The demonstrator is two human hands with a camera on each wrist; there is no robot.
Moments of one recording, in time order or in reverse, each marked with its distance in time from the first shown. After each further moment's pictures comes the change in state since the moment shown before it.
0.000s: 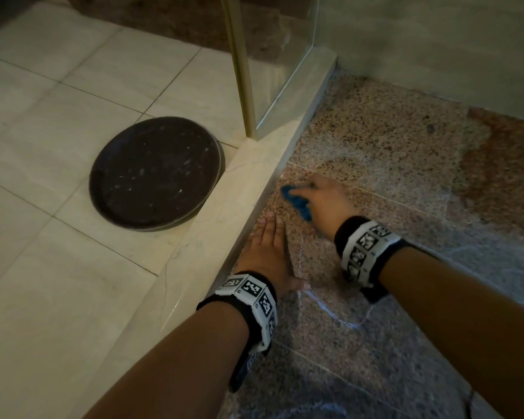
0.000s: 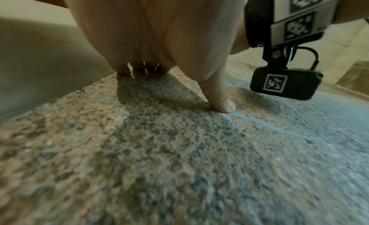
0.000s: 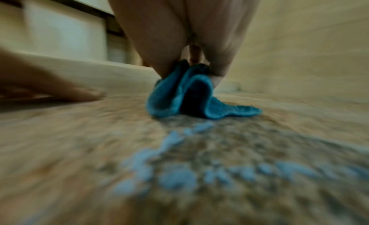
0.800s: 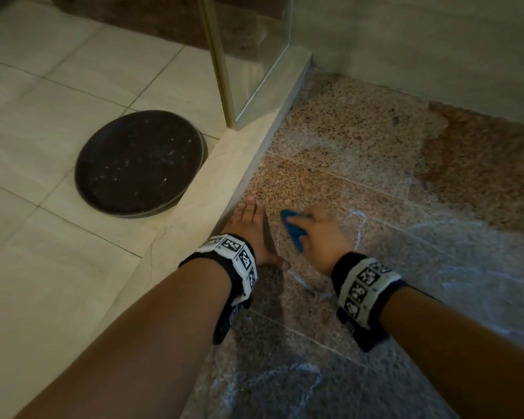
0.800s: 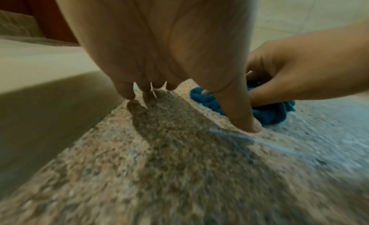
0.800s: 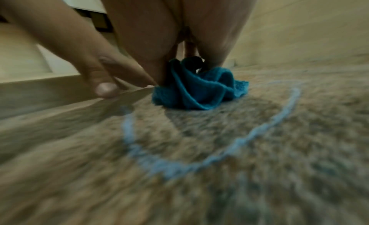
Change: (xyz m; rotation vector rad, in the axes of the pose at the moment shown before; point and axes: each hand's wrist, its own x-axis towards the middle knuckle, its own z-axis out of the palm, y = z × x) left_hand -0.014 0.004 -0.022 -0.057 -0.041 0.025; right_hand -0.095 -0.005 0.015 0.028 -0.096 0.122
